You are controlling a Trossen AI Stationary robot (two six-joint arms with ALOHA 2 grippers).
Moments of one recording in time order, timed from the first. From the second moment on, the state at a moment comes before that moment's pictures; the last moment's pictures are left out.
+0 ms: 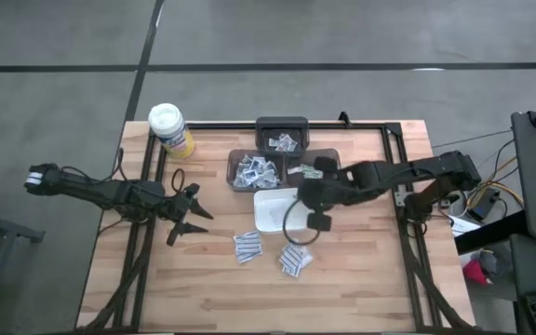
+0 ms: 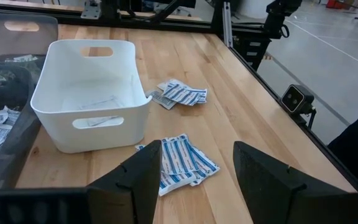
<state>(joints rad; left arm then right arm) -0.17 0.45 0.26 -0.10 0.11 -0.13 0.19 1.59 1.58 -1.13 0.37 0.24</state>
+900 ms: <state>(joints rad) -0.17 0.45 0.26 -0.10 0.12 -0.13 0.05 1.59 1.57 -0.67 0.18 0.33</state>
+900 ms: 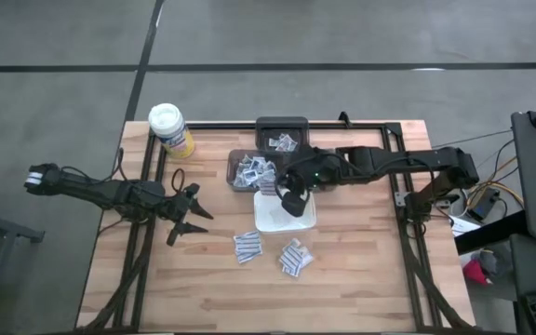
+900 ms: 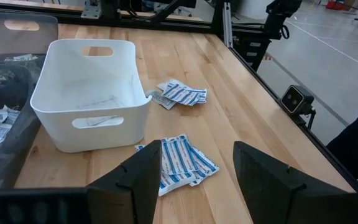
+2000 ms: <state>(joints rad) -0.17 0.45 0.26 -0.10 0.11 -0.13 0.04 1.59 1.23 -0.49 -0.05 0.87</state>
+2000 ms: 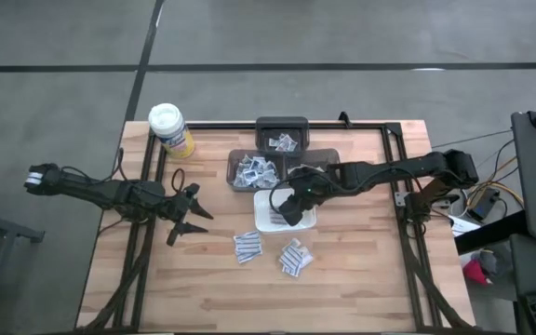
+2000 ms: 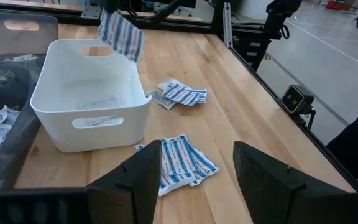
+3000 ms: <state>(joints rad) -0.17 0.45 0.26 -0.10 0.11 -0.11 0.00 1.59 0.99 -0.30 -0.01 1.04</state>
